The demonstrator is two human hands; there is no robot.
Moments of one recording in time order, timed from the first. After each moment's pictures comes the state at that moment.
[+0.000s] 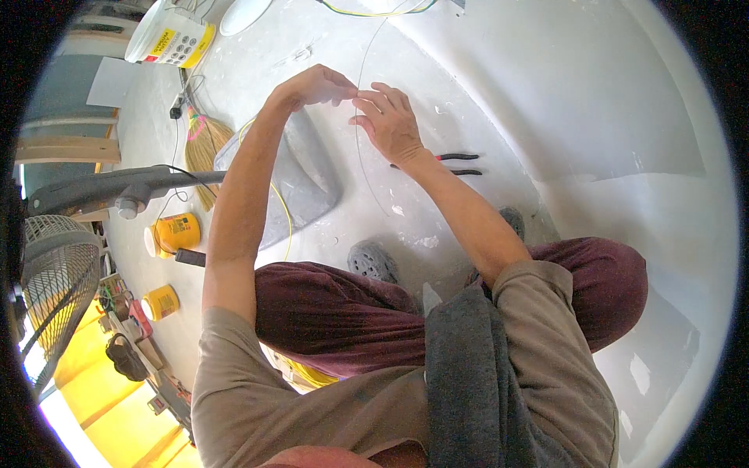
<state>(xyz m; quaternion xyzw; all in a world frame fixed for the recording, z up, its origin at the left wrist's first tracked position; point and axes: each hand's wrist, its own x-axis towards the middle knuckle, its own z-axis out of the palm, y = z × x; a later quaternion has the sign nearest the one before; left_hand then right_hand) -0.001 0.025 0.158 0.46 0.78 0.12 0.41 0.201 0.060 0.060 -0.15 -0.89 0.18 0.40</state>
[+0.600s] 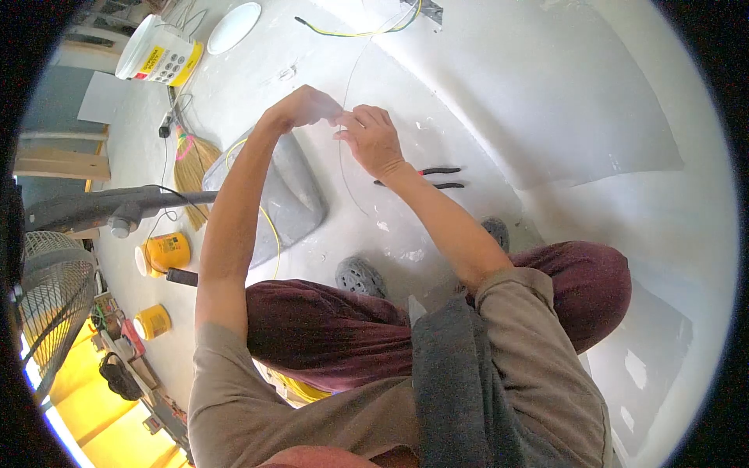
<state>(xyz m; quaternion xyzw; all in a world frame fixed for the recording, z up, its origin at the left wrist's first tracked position) -0.007 0.029 0.139 0.45 0.74 0.20 0.46 0.199 0.064 0.063 -0.16 -0.87 0.22 0.42</state>
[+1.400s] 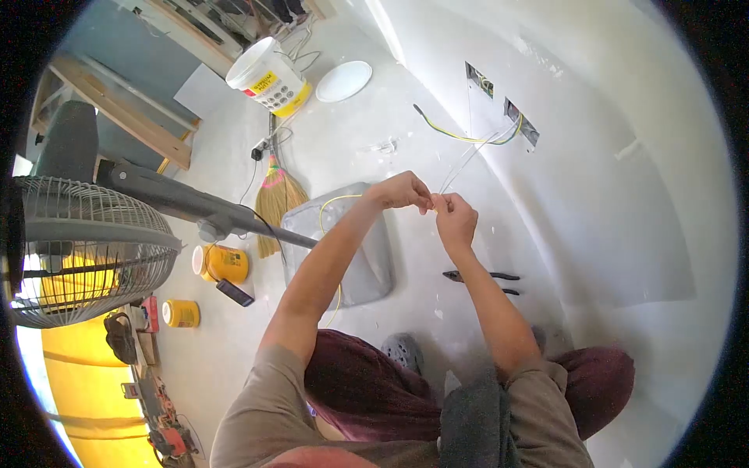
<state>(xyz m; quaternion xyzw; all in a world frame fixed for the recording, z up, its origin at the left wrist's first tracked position) -0.021 0.027 0.142 0.49 0.71 0.23 0.45 0.160 0.075 0.089 -0.40 -0.70 0.48 0.34</state>
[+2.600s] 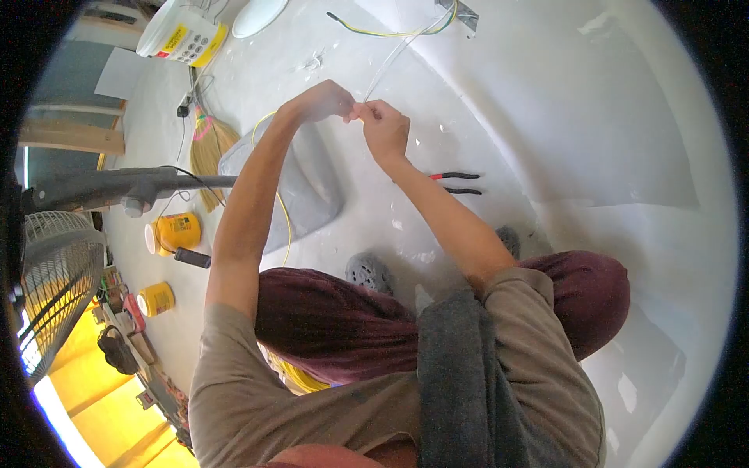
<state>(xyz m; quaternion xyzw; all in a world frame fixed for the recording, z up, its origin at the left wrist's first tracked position) -0.022 0.022 0.138 0.54 0.73 0.10 0.40 0.161 0.052 0.085 -0.41 -0.64 0.58 0.29</state>
